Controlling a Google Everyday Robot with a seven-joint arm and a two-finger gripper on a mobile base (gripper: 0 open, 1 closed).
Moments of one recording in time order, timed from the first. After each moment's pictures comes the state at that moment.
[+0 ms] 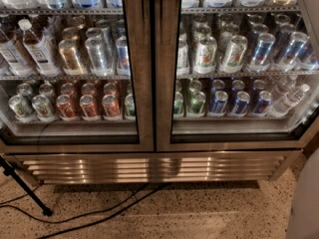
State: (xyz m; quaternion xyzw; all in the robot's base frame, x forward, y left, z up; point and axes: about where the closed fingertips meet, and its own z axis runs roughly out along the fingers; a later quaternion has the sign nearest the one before) arm 0.643 0.007 1.077 -0.49 0.61 0.41 0.47
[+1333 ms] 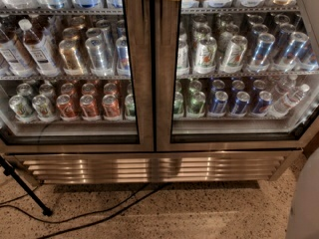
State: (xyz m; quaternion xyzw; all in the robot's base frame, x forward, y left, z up) arm 0.643 0.007 1.077 -0.49 0.61 0.41 0.47
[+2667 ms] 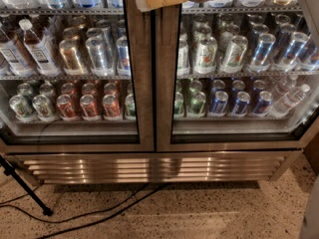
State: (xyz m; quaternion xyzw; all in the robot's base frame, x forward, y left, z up) arm 0.631 0.011 1.078 -0.49 0.61 0.41 0.47
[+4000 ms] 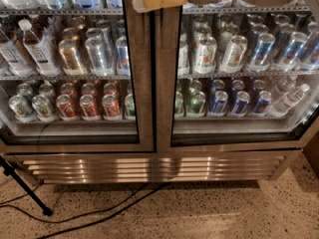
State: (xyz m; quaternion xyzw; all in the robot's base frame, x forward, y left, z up) arm 0.608 0.018 1.089 -0.48 0.59 0.42 0.49
